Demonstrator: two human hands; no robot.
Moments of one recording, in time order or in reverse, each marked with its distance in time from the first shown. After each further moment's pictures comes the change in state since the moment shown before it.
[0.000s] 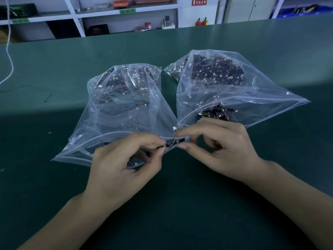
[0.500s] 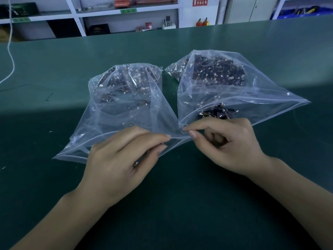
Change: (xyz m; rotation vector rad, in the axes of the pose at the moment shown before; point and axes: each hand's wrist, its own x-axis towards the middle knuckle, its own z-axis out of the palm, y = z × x) left_hand 0.006 -0.006 -0.013 0.261 -0.088 0.161; right_hand -0.003 0.008 -0.008 -0.089 0.024 0.088
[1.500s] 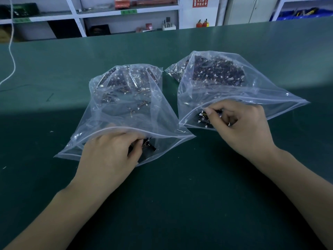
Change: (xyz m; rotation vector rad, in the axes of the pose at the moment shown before) left_hand -0.003 -0.016 -0.003 0.403 -0.349 -0.400; right_hand 0.008 0.022 -0.016 -0.224 0.074 0.310
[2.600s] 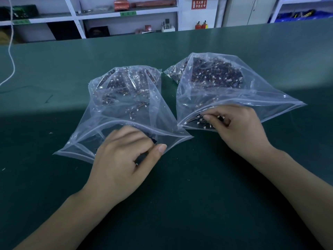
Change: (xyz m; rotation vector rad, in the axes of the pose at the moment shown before) left_hand -0.003 0.018 0.005 -0.361 0.125 0.211; right_hand 0.001 0.022 0.007 -0.064 -0.090 -0.001
